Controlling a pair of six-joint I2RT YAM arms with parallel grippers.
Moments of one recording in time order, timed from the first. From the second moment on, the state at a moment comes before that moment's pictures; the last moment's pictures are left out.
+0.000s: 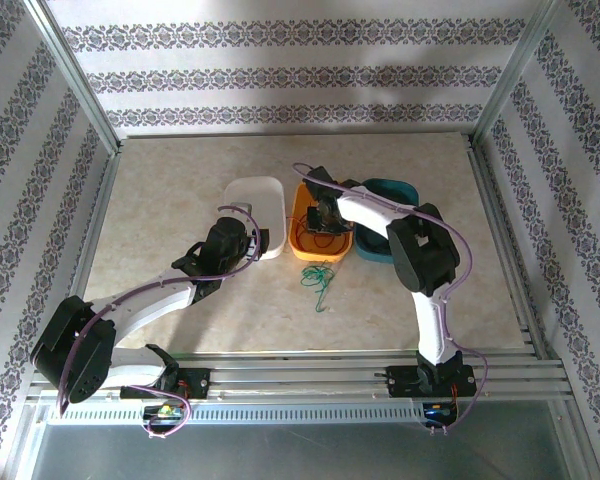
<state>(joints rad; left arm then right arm) -0.57 1.29 0.67 0.07 -0.25 -0.37 0.53 2.10 1.54 -0.70 0.02 0.58</state>
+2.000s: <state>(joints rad) -0.78 1.71 0.79 0.04 0.19 -0.12 0.57 1.34 0.95 -0.54 0.08 0.54</state>
